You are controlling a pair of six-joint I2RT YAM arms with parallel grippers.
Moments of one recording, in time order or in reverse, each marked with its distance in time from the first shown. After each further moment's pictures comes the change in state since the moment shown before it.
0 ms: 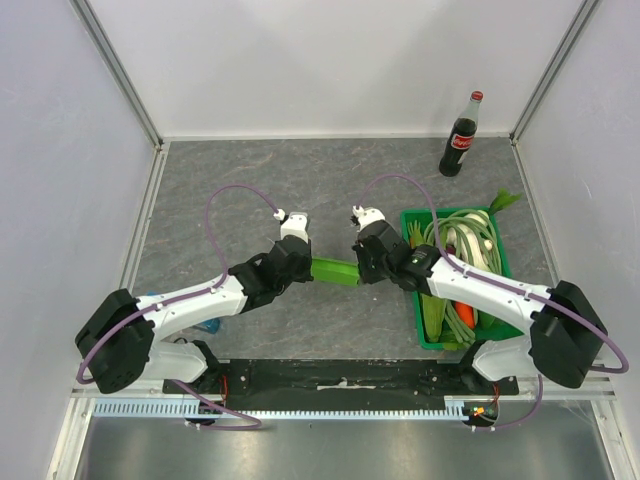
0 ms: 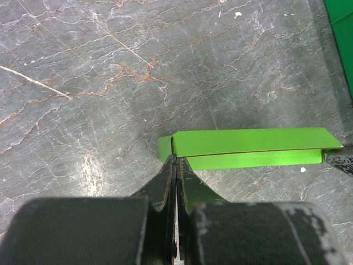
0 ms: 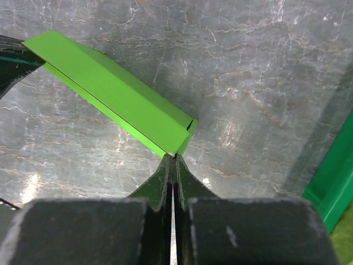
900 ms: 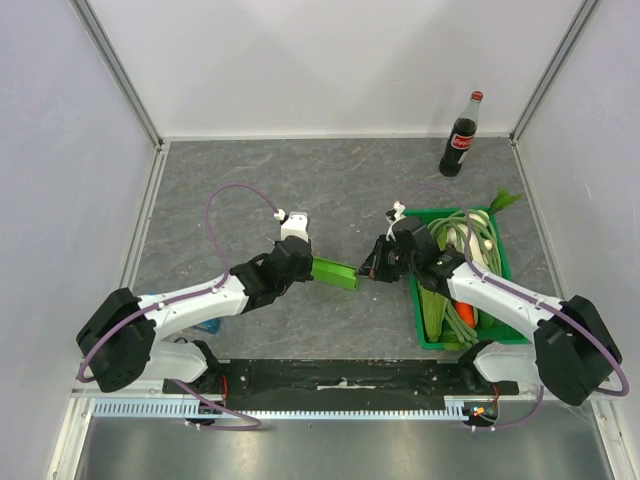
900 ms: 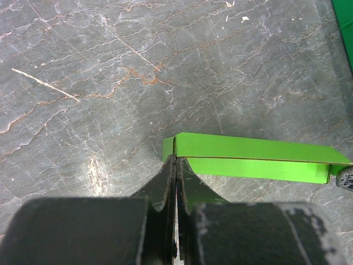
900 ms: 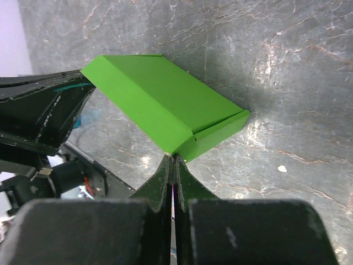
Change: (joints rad) left arm -0.009 0.009 0.003 -0.001 -0.040 0.002; right arm -0.202 -0.092 -0.170 0.191 -0.398 0.431
